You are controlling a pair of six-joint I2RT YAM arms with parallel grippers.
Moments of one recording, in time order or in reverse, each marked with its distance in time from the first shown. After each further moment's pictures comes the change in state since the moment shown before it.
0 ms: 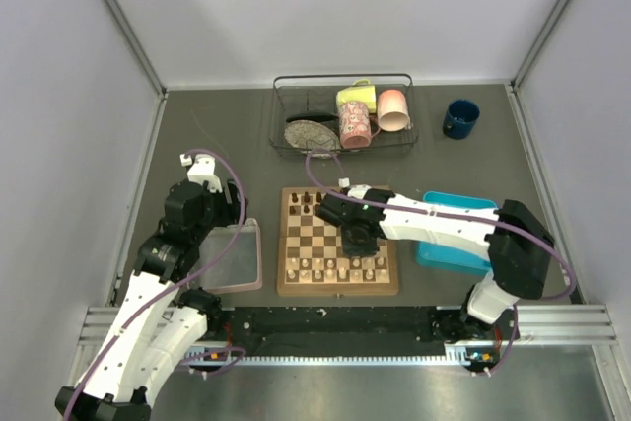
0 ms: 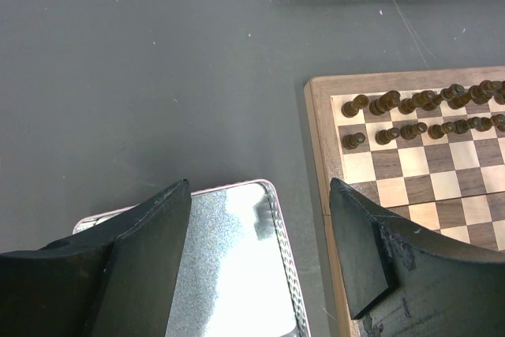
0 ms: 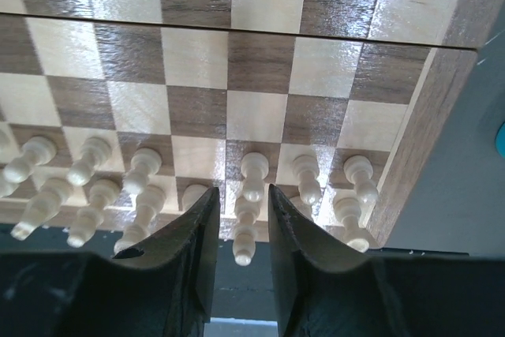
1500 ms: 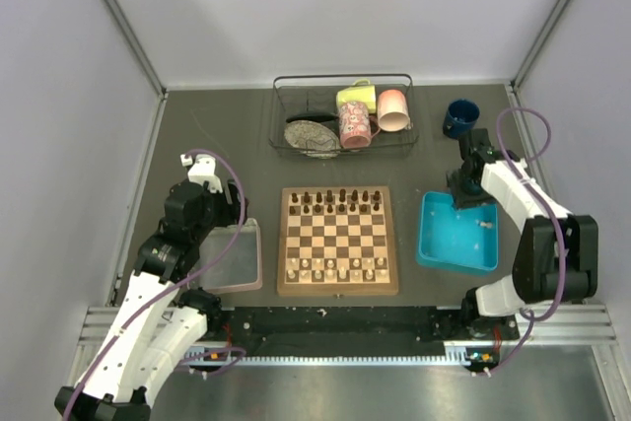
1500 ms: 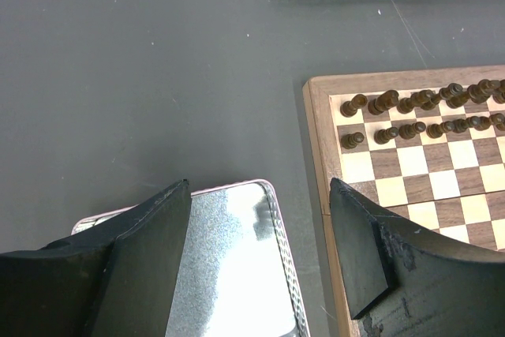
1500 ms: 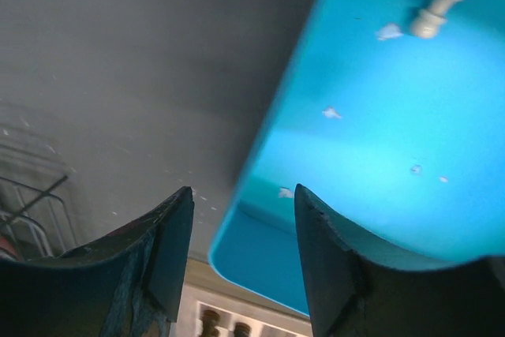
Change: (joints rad) left arm -0.004 0.000 0.000 0.000 0.000 0.000; right arm -1.035 -0.209 -0.217 0.126 0.028 0.475
